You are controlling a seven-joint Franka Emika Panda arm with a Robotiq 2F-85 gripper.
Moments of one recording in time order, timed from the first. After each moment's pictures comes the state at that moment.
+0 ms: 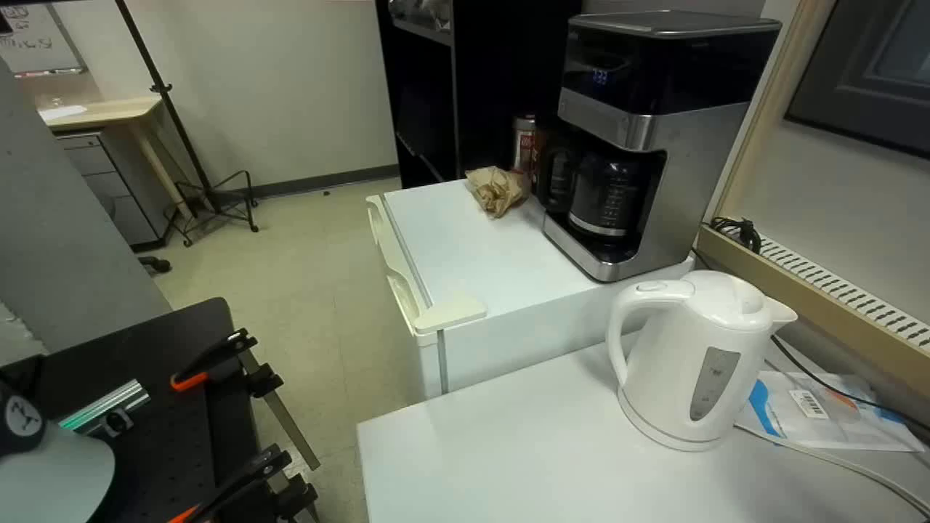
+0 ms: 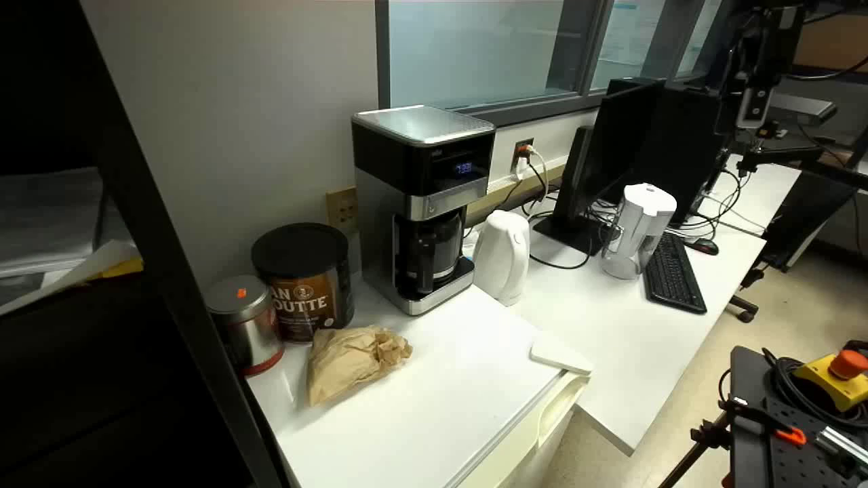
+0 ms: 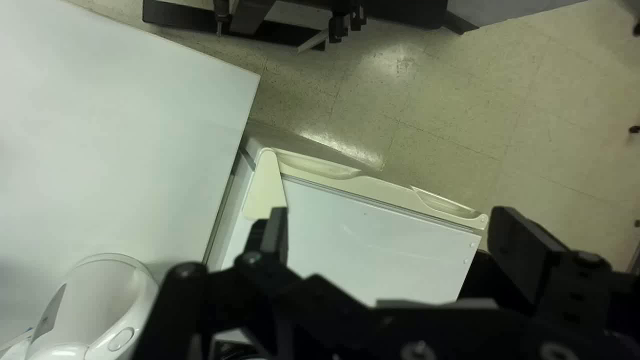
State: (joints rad) arm 0.03 -0.33 -0.19 -2.02 0.15 1.49 -0.28
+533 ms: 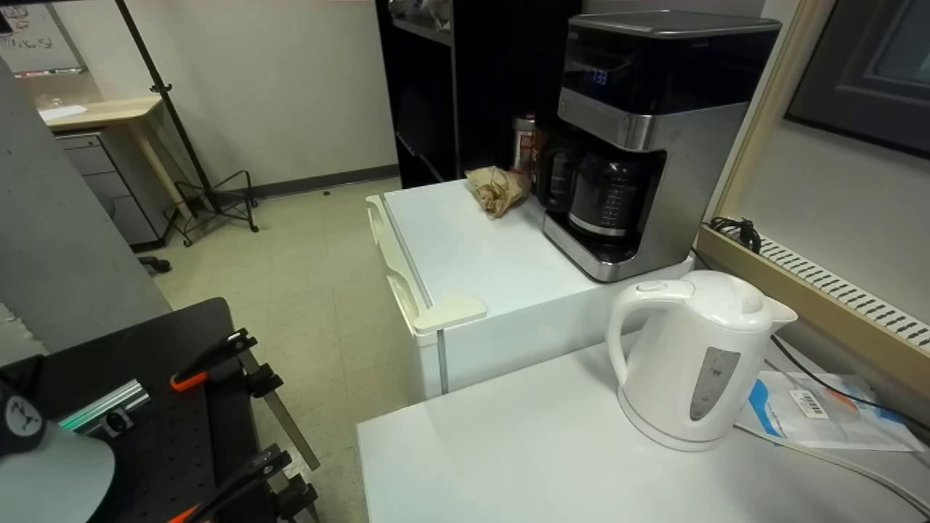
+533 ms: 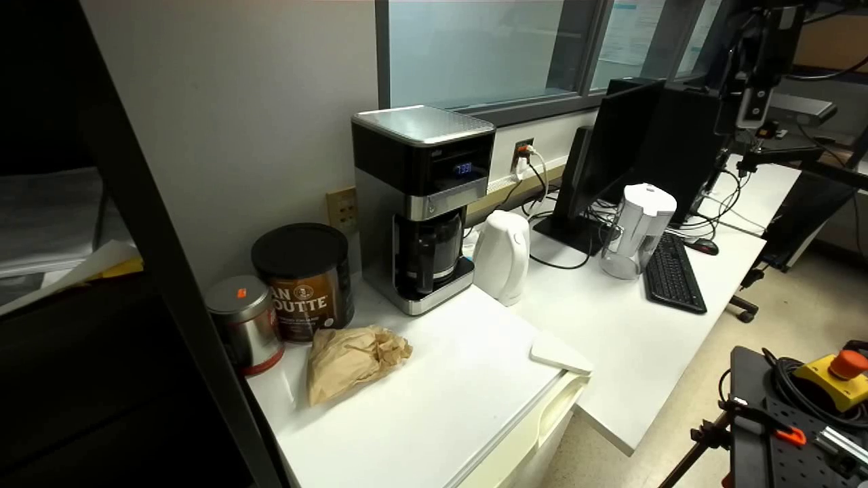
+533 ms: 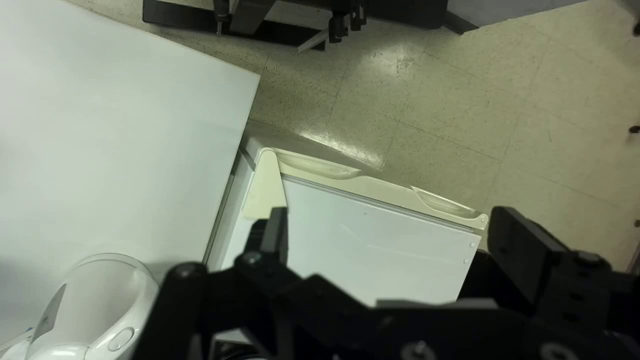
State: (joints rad) arm 0.03 -0.33 -0.19 -2.02 0.15 1.49 -0.28
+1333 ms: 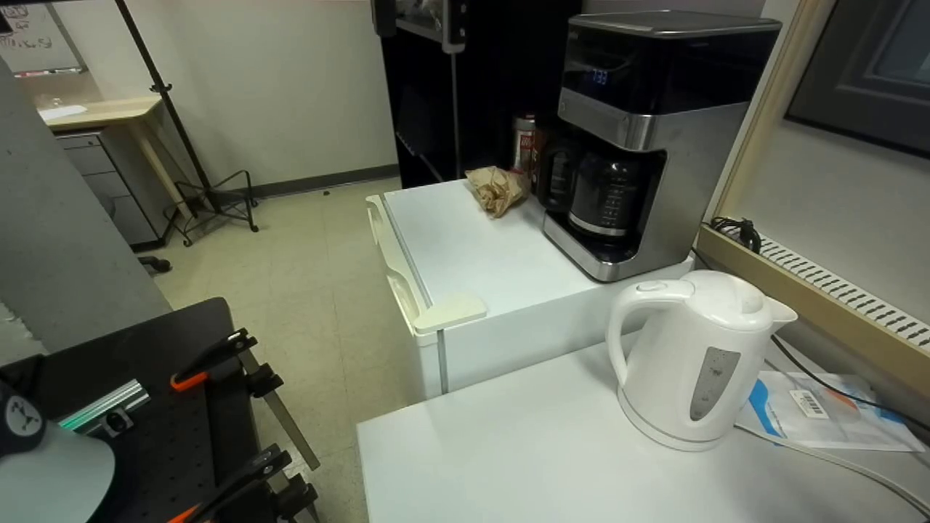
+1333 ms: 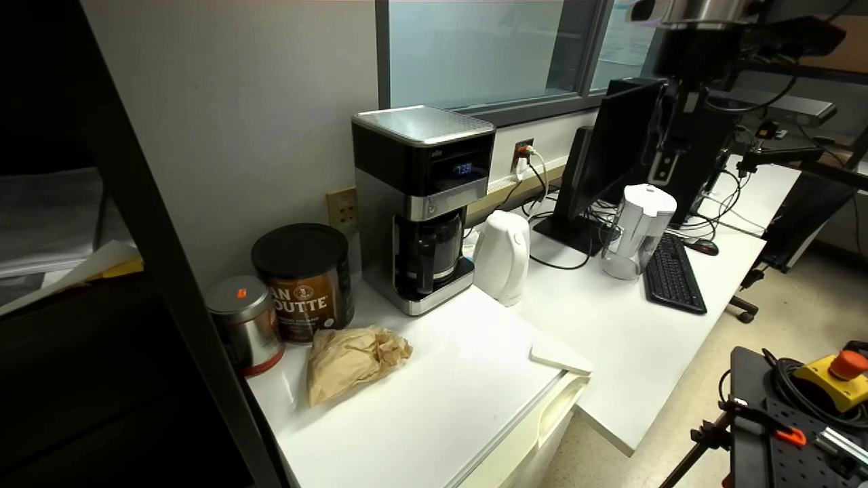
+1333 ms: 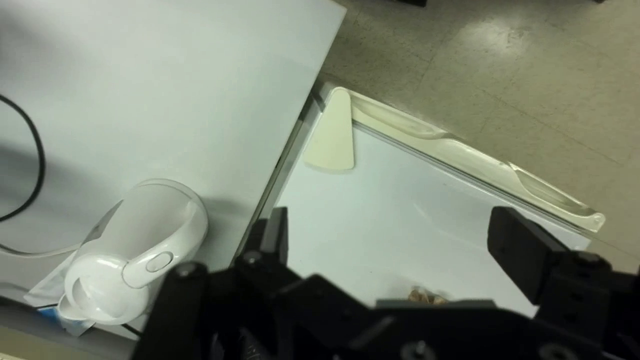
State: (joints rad) arm 0.02 -0.25 -0.05 -2.12 -0.01 1.83 -0.26
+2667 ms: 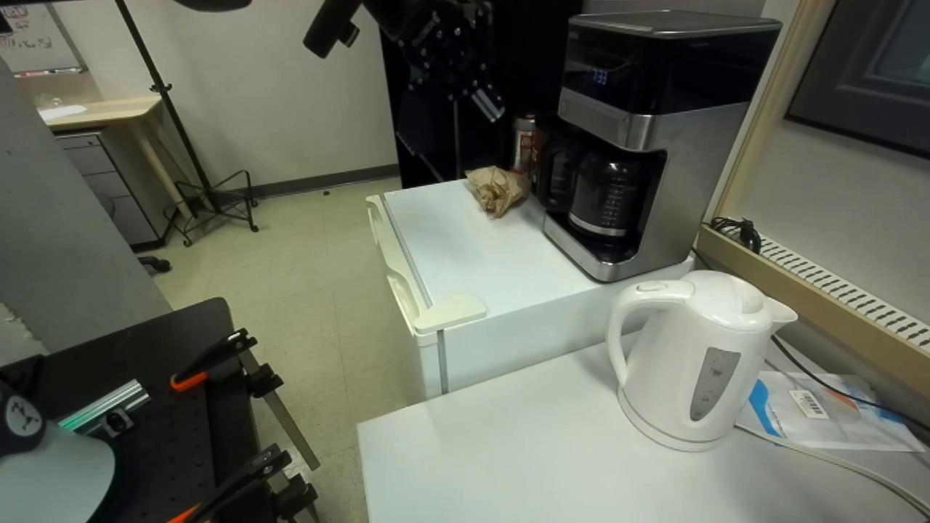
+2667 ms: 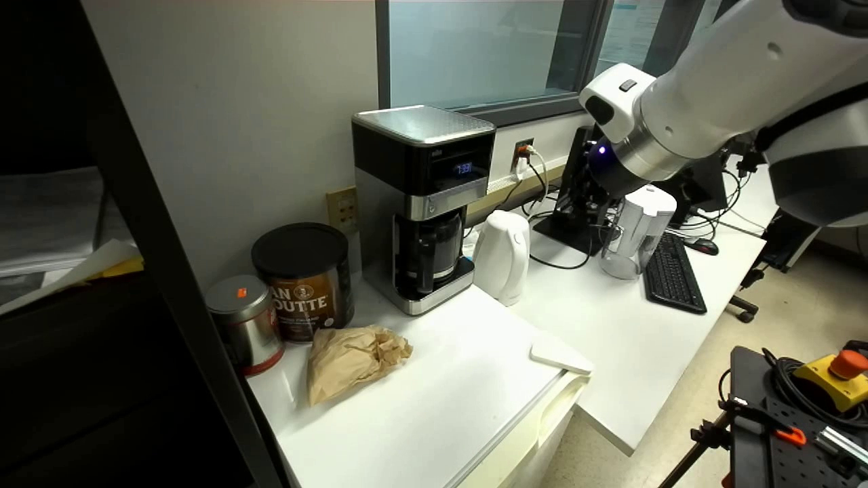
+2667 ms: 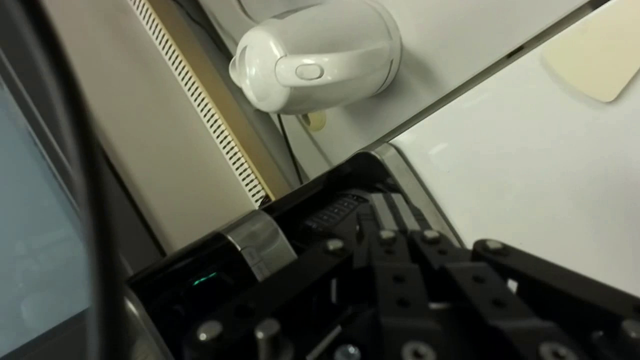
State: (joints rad) arm 0.02 -0.19 0.13 -2.42 -1.00 2.51 0.23
